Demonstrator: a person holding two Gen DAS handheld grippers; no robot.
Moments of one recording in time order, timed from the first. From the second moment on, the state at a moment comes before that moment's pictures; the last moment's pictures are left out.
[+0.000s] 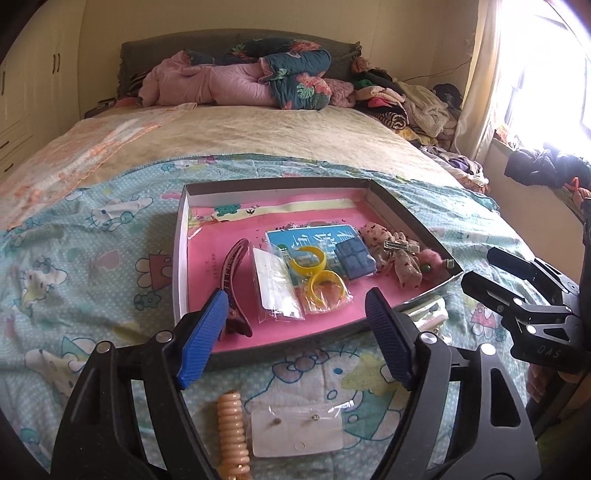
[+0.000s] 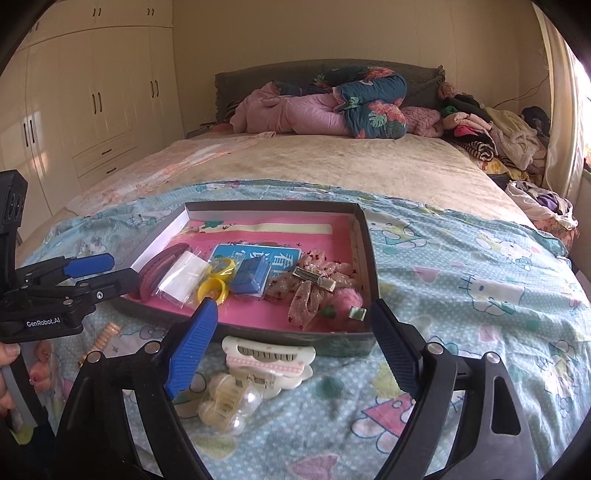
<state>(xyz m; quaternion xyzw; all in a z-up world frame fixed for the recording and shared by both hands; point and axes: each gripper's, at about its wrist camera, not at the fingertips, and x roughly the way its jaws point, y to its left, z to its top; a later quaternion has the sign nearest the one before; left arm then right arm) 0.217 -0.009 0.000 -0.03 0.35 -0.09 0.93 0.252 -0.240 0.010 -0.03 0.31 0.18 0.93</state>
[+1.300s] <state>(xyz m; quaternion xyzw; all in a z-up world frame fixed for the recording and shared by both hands) 0.143 0.029 -0.005 -0.05 0.35 -0.05 0.93 0.183 -0.206 -0.006 -0.05 0.32 0.23 0.92</state>
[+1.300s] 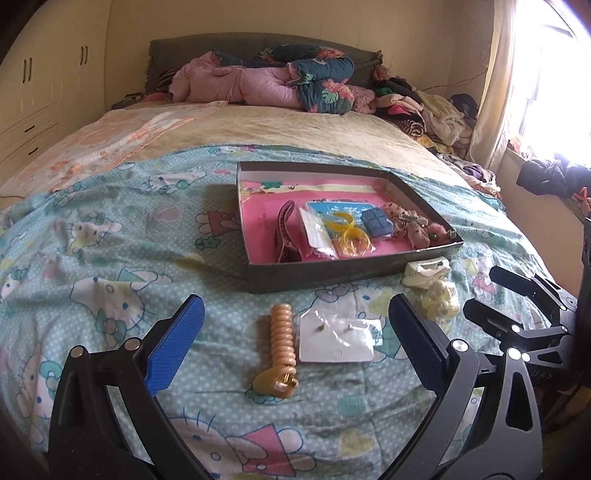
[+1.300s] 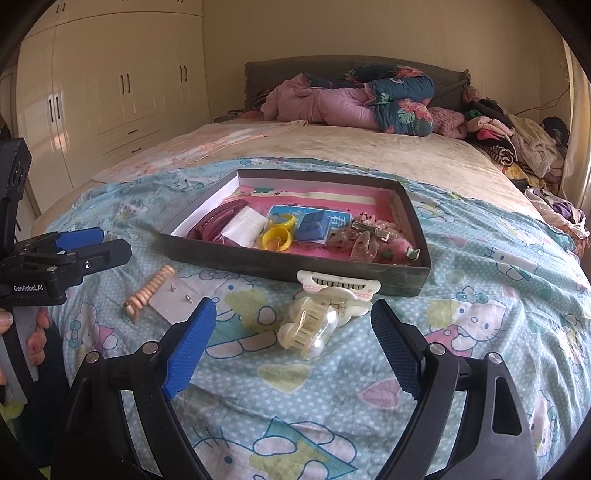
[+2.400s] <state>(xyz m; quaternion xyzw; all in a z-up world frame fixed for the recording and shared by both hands) 0.148 0.048 -0.064 -0.07 0.45 -0.06 0.89 0.196 -0.203 -0.037 -0.04 0.37 0.21 0.91</state>
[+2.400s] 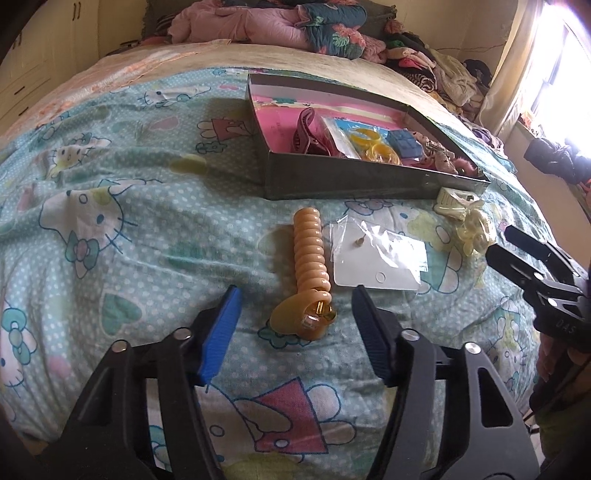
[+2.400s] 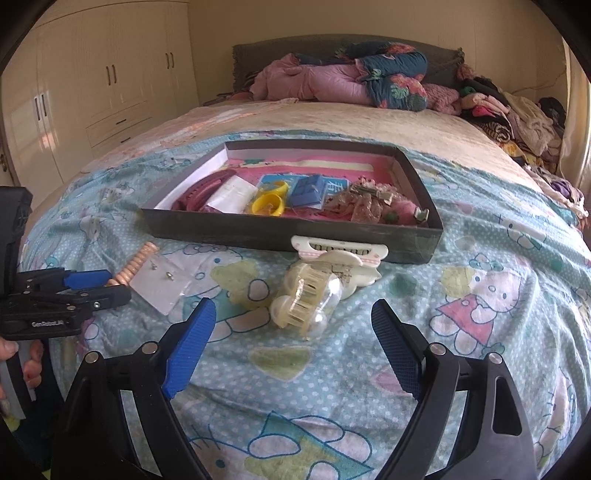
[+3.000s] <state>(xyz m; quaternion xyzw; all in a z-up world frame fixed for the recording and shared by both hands) 0.148 0.051 -0.065 -0.09 0.45 -0.08 0.89 0.222 -0.191 -0.058 -0.02 0.39 0.20 0.90</state>
